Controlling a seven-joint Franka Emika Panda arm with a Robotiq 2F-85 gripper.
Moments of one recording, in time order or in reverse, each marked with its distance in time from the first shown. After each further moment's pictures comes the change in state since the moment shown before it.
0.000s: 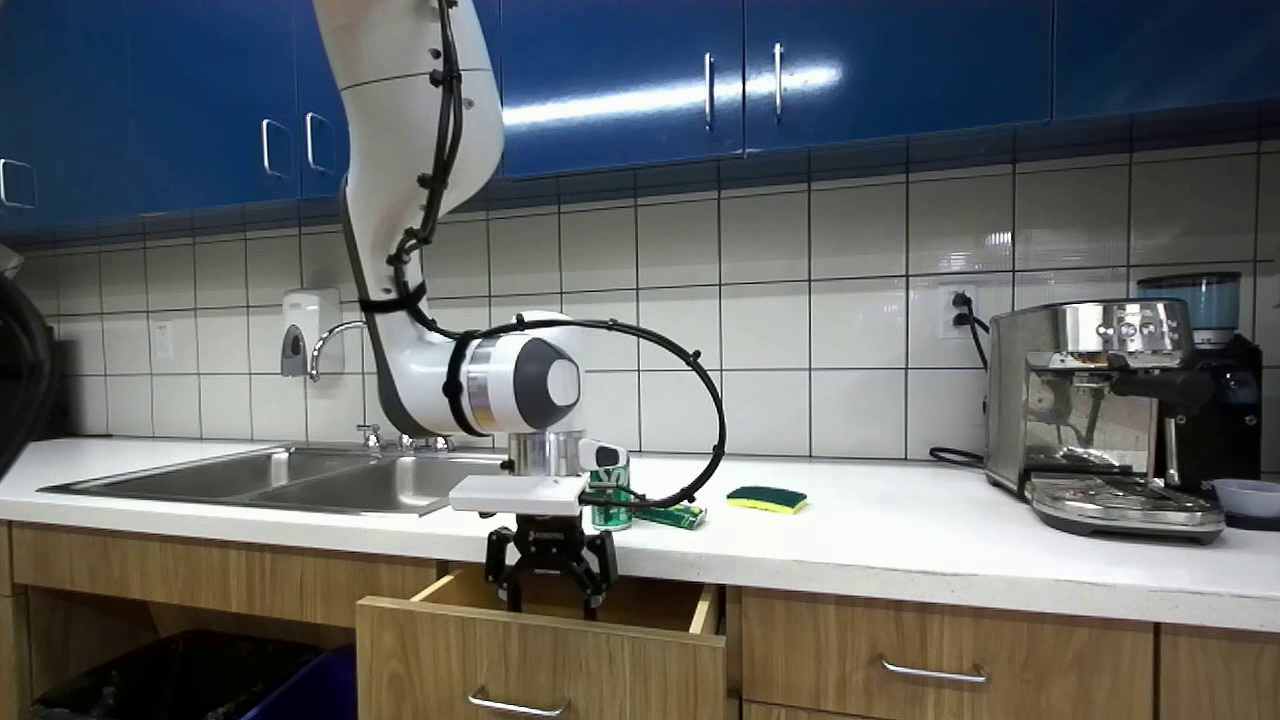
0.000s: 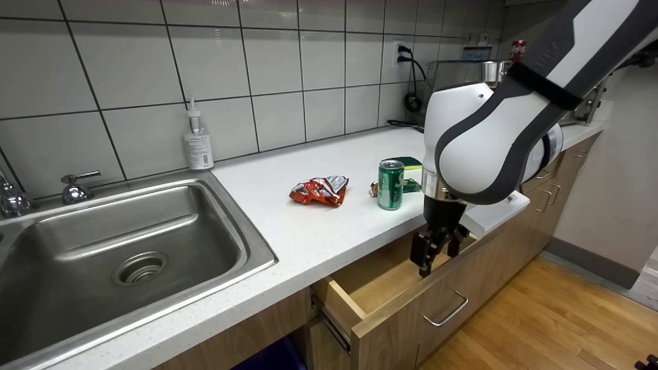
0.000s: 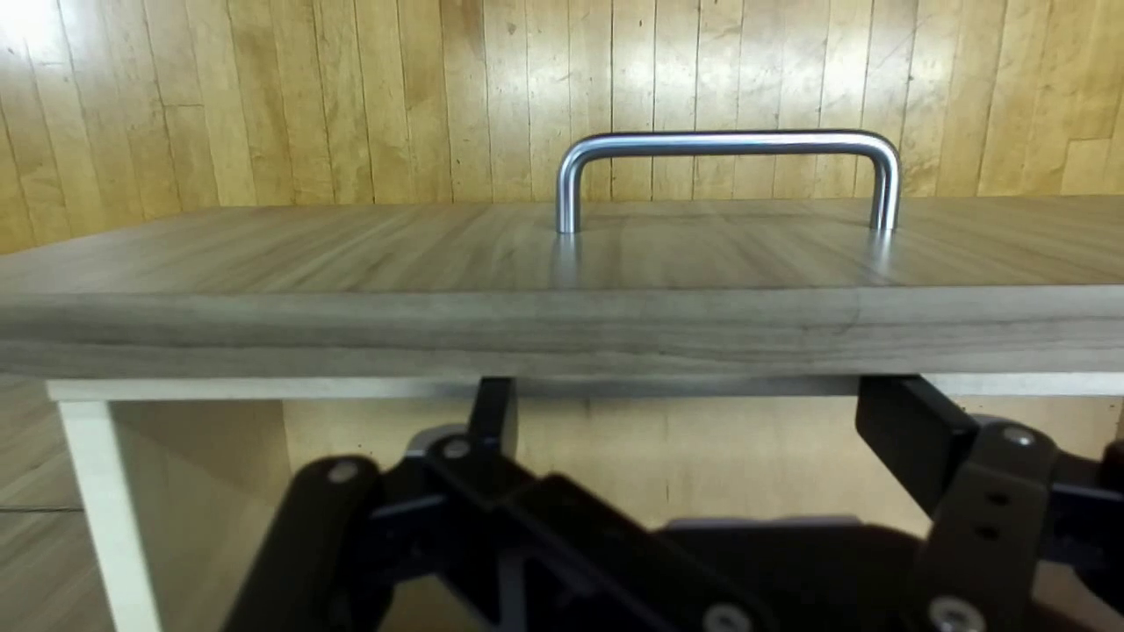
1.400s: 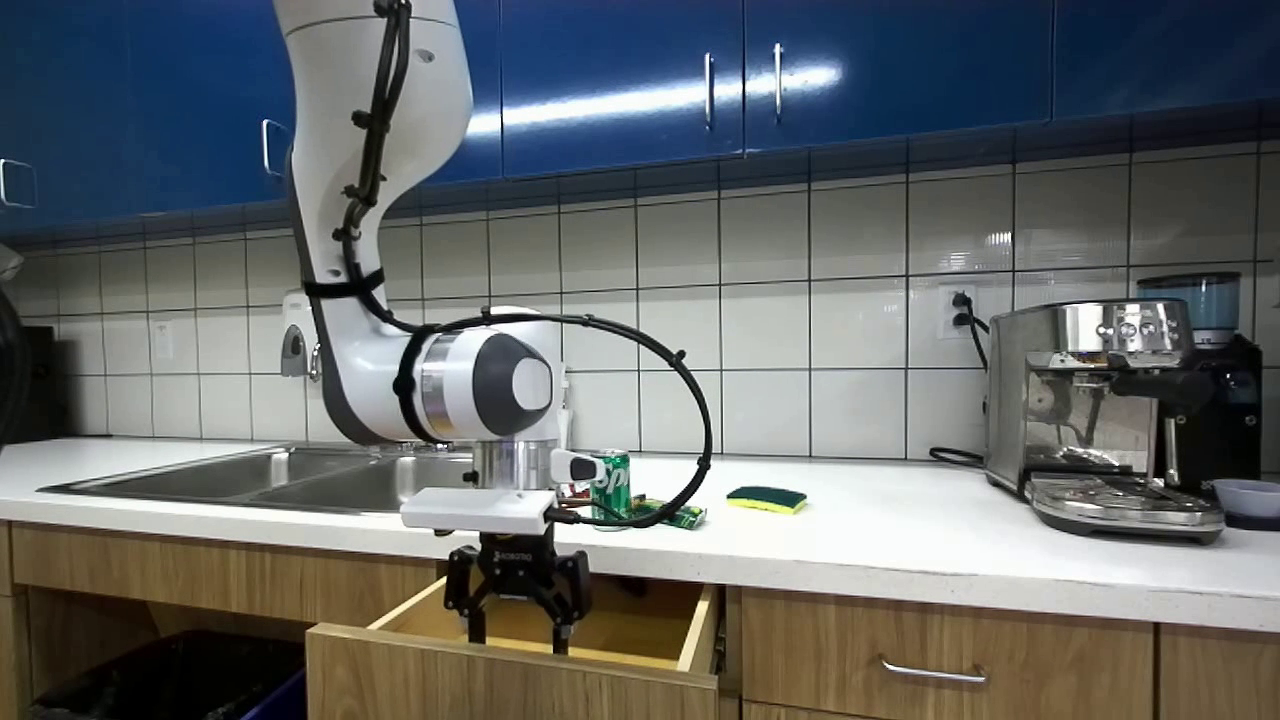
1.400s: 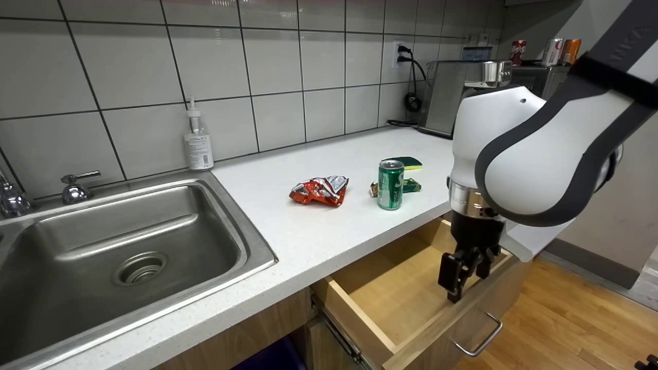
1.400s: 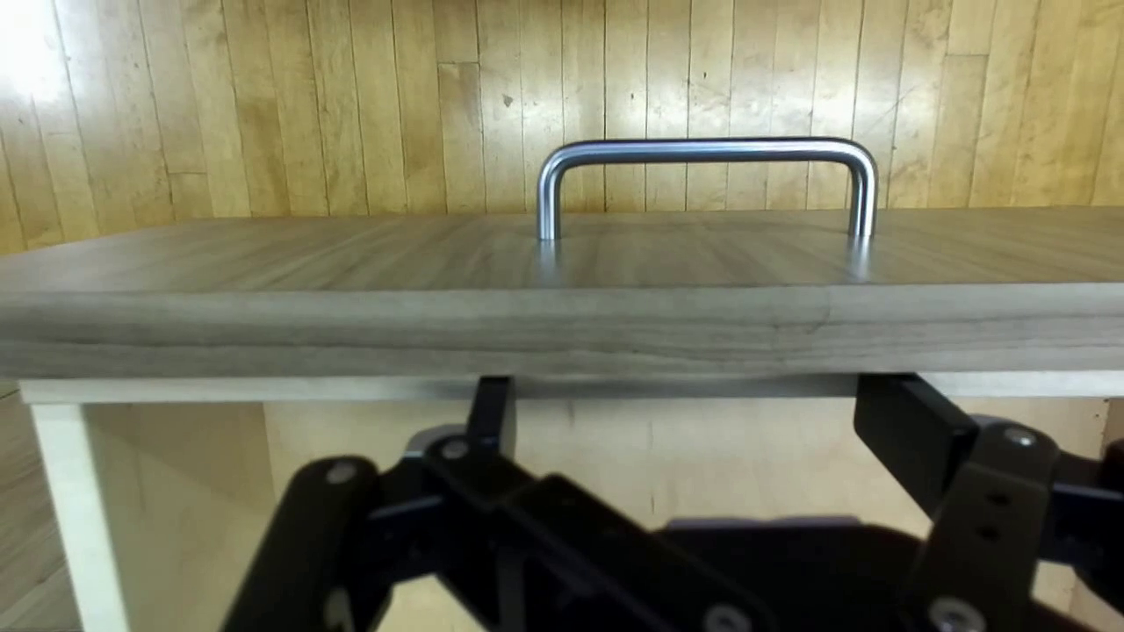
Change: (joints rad) arm 0.013 -0.114 -0.003 -0.193 -0.001 0.044 0.011
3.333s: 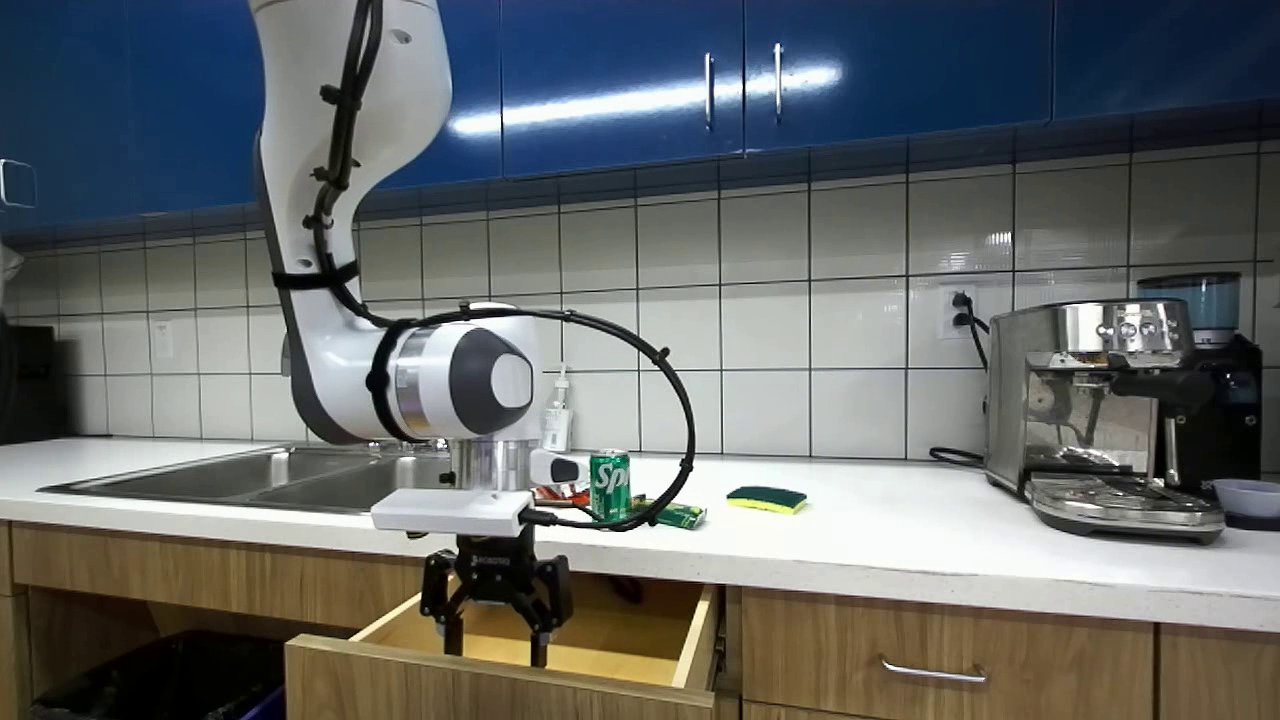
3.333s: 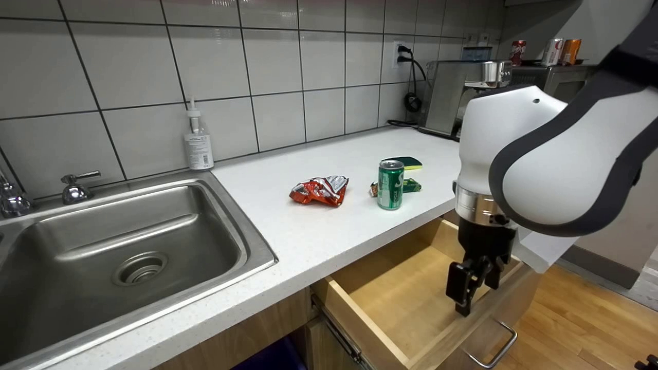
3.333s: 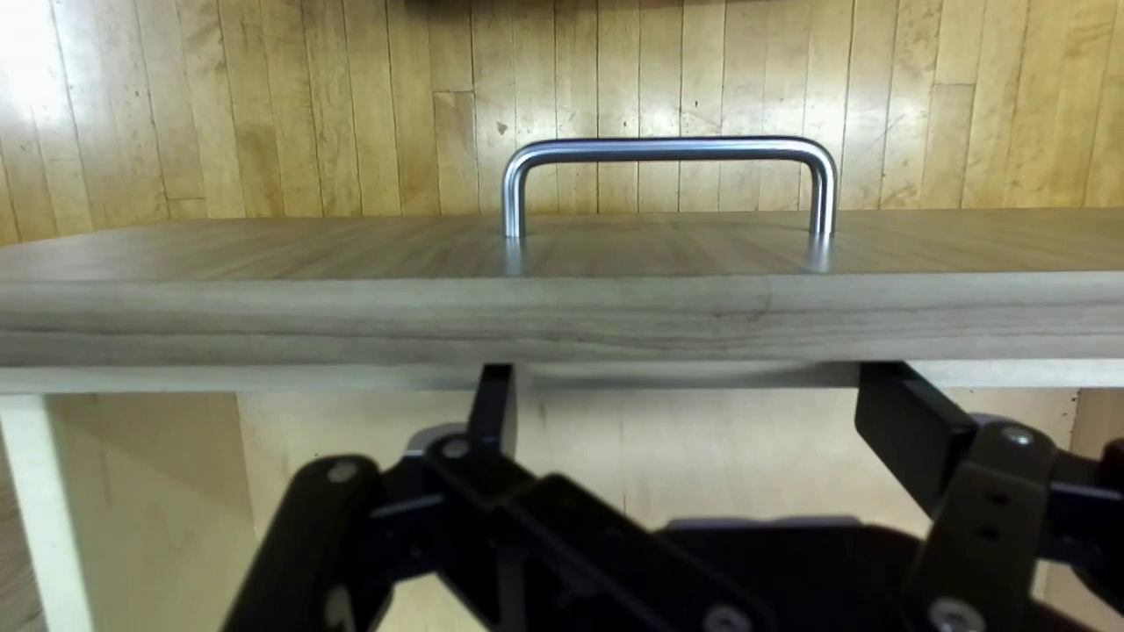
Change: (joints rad) arm 0.026 -0.045 0.001 -0.060 -0.003 -0.002 0.029
